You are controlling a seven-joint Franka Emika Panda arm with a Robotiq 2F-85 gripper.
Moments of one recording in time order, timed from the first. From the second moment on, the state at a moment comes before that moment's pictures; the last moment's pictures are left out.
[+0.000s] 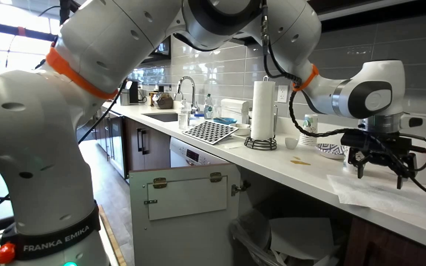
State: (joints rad) arm -0.38 0.75 -0.05 -1.41 0.04 2.41 -0.39
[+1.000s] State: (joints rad) arm -0.39 0.82 -0.05 -1.34 0.05 2.41 -0.39
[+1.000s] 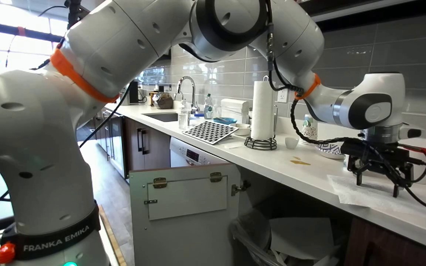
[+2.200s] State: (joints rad) arm -0.38 0.83 -0.05 -1.32 0.05 2.41 -0.33
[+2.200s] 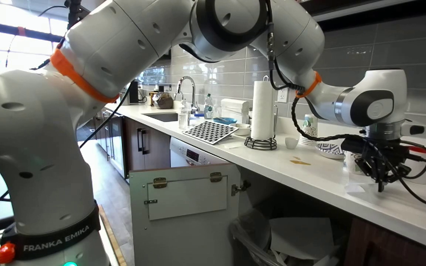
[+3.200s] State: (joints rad) arm -0.33 0.55 -0.04 -1.64 0.06 2.32 -0.32
